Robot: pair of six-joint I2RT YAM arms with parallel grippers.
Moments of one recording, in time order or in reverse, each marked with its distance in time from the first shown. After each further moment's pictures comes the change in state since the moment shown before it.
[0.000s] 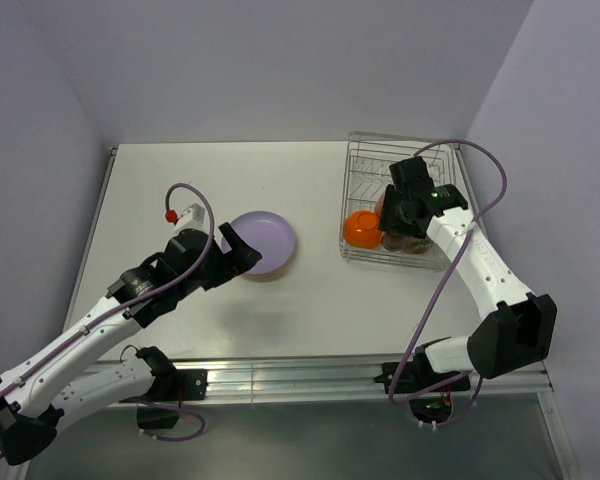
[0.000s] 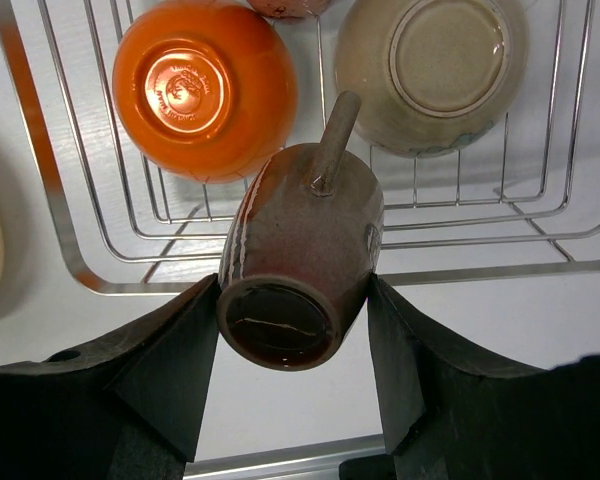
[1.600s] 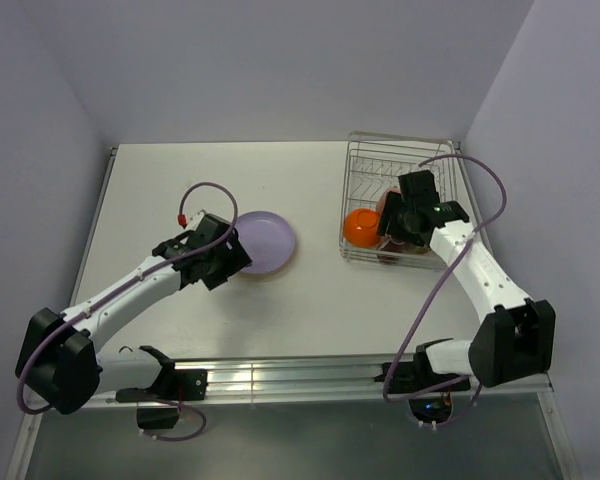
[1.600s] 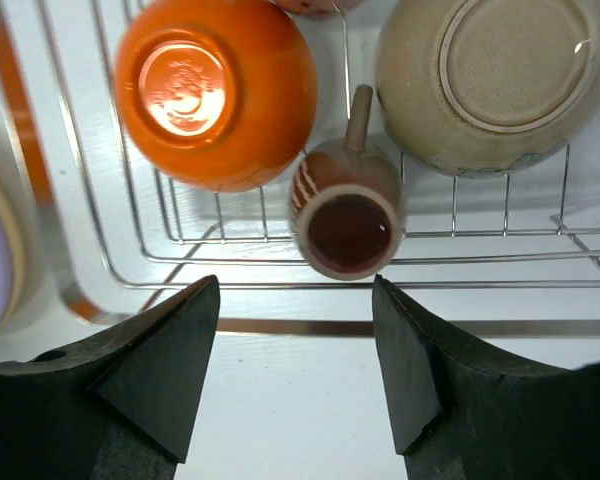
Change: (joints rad) left arm 0.180 0.358 -0.006 -0.029 0.042 -0.045; right arm -0.066 -0.012 -0.185 0.211 -0.117 -0.004
